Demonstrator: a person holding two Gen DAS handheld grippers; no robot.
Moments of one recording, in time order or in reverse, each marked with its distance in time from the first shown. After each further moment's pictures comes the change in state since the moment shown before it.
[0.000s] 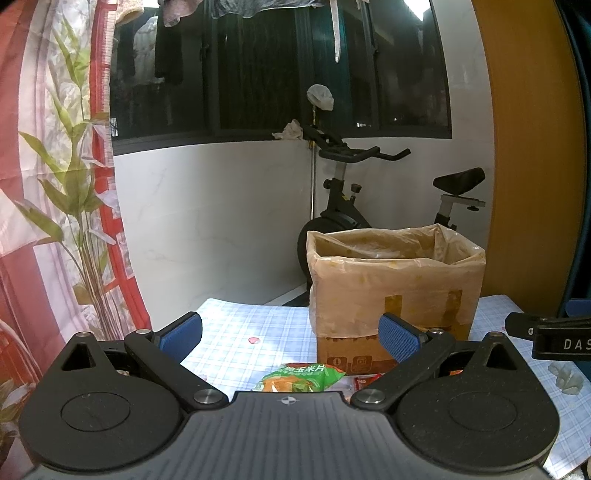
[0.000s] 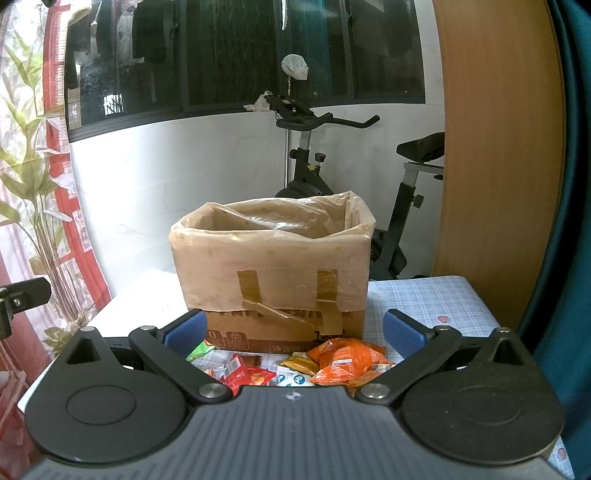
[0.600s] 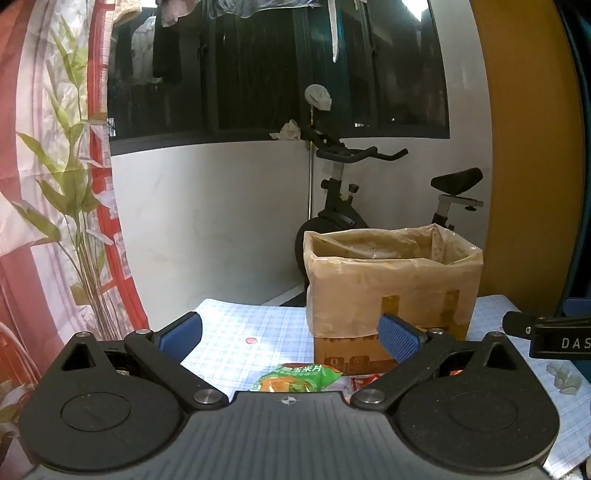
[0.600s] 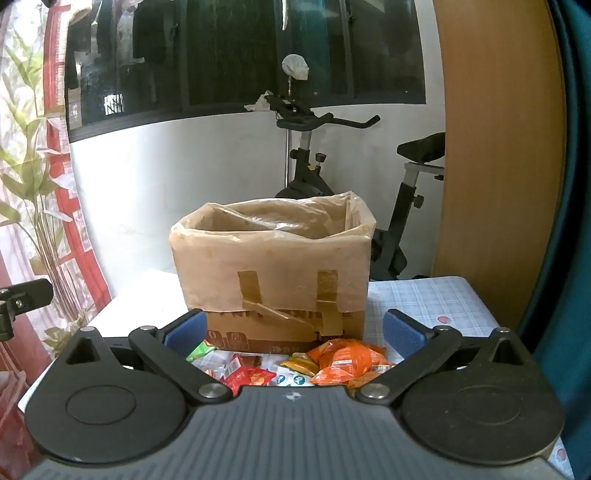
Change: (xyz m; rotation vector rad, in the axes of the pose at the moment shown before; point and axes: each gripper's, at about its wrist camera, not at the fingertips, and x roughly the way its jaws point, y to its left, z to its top) left arm 0.001 0.002 0.001 0.000 0.003 -0.016; right arm -0.001 0.000 0.001 -0.002 -0.001 -0.003
